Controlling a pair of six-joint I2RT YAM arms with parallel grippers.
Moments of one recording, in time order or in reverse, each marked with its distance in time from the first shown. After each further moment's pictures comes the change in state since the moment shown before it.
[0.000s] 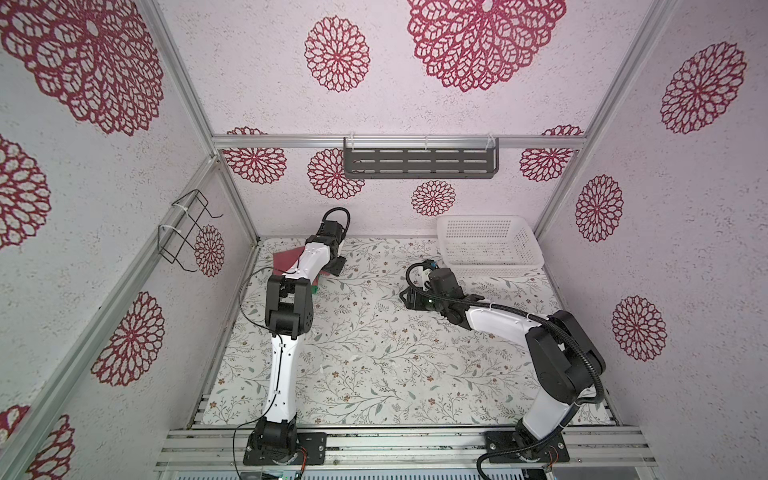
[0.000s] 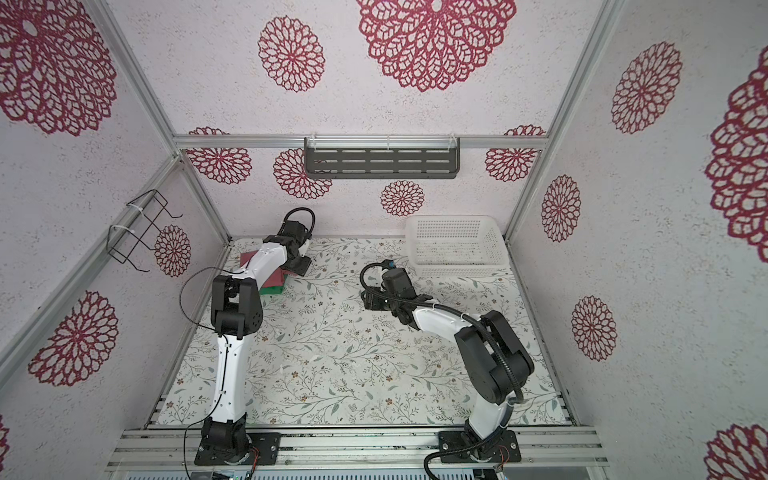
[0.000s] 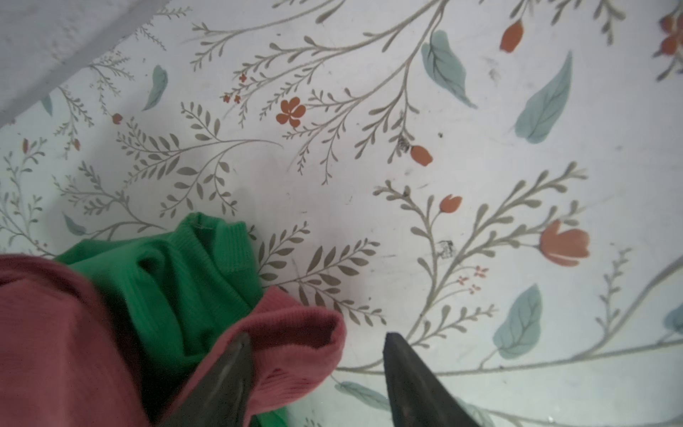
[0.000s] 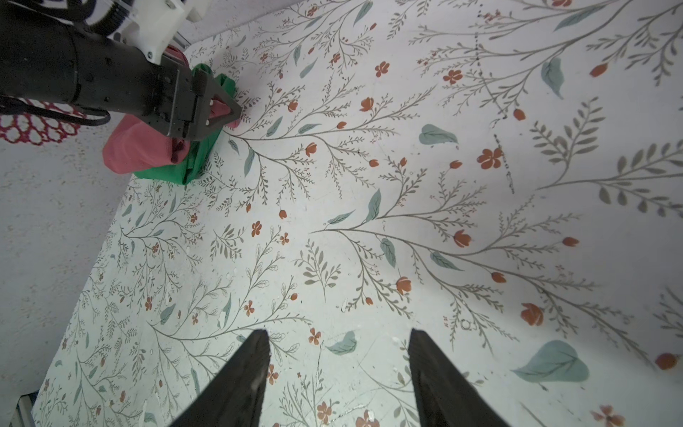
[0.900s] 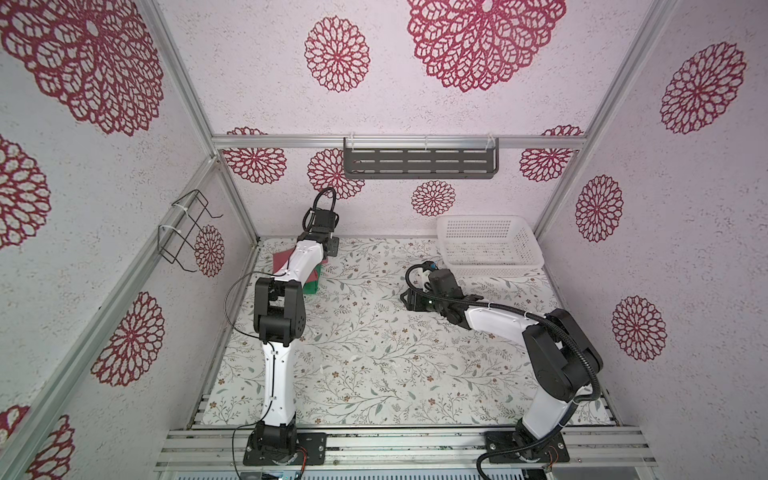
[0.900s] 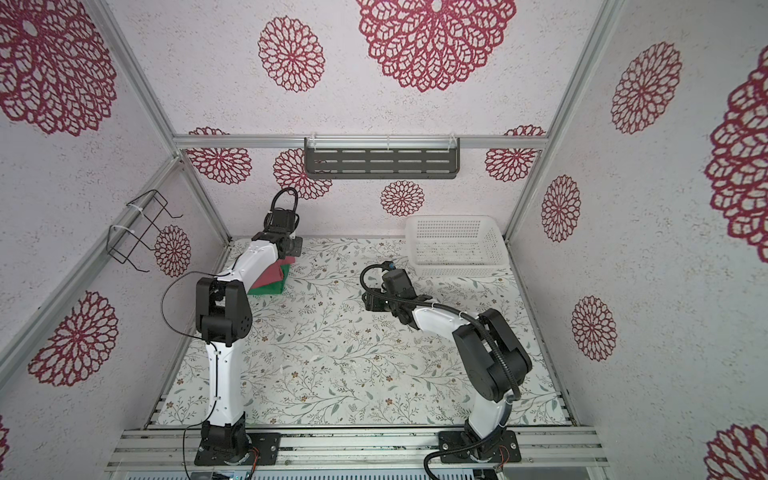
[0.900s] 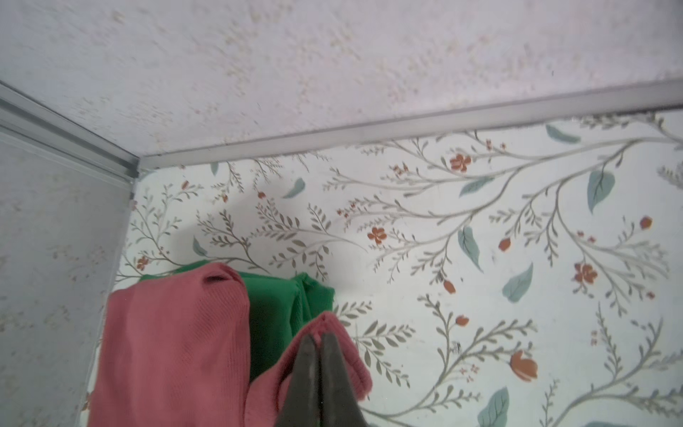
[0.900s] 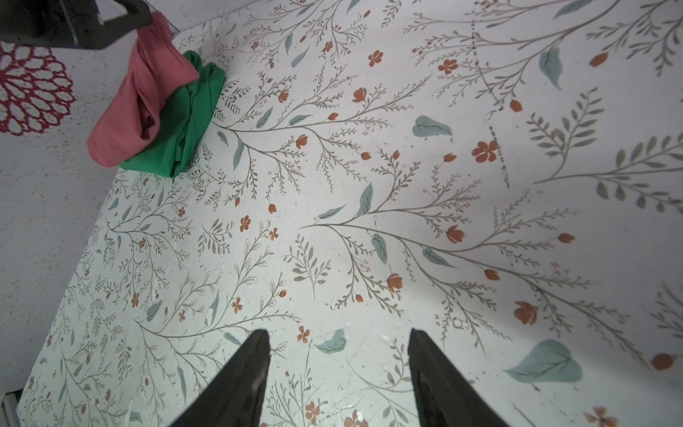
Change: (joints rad) left arm 0.017 -0.163 -0.114 0.284 -0.083 -0.227; right arm -0.006 0.010 0.000 -0.004 -0.001 -0.019
